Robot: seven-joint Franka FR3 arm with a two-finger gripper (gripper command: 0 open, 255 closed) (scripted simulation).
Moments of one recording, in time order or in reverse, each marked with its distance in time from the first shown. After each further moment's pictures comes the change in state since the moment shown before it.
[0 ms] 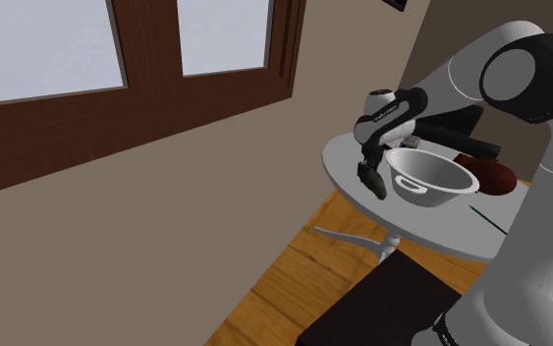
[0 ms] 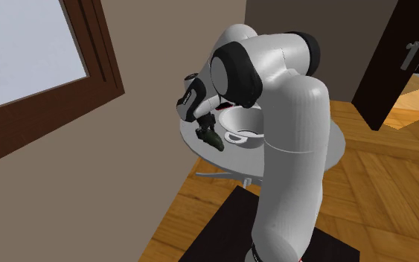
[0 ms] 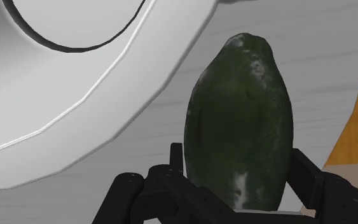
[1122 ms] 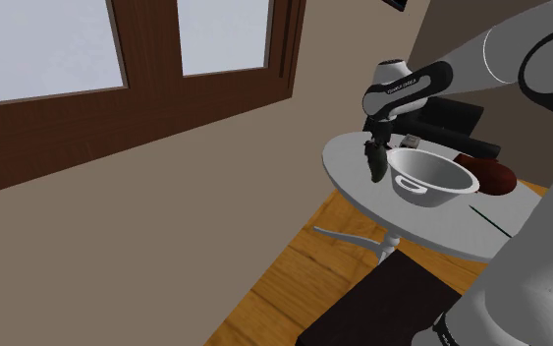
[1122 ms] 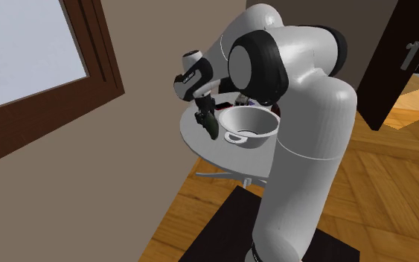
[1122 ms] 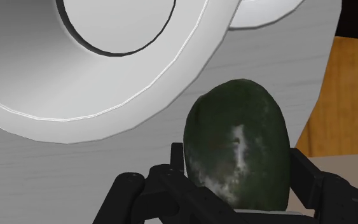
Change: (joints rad) arm 0.020 -0.134 -0.005 0.091 -0.042 -0.215 -0.006
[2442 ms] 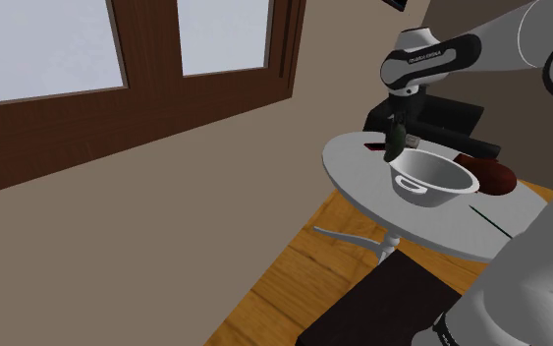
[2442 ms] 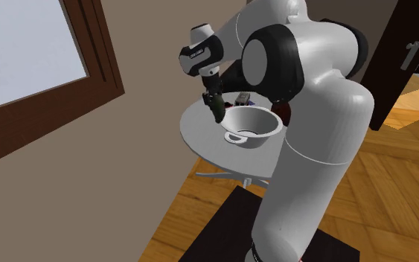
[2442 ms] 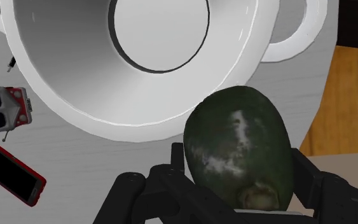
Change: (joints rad) arm -0.023 -0.073 -0.027 0.147 -0.012 -0.196 -0.094
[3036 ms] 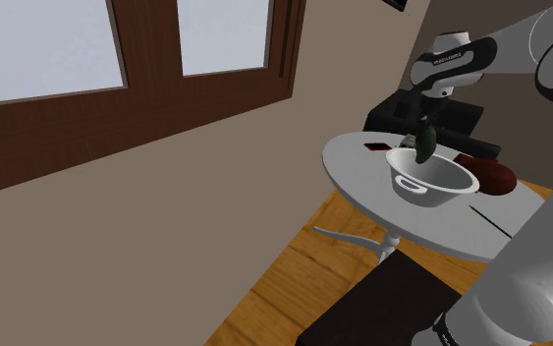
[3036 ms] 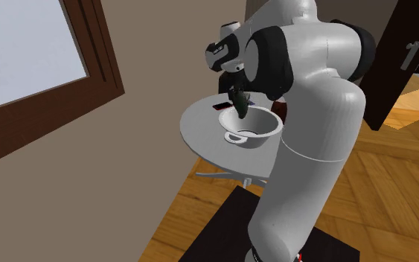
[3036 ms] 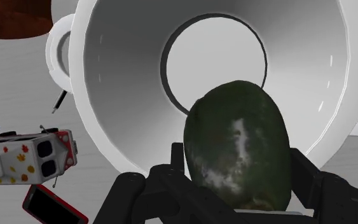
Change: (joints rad) arm -0.111 0.036 -0.112 0.036 0.037 0.048 -0.230
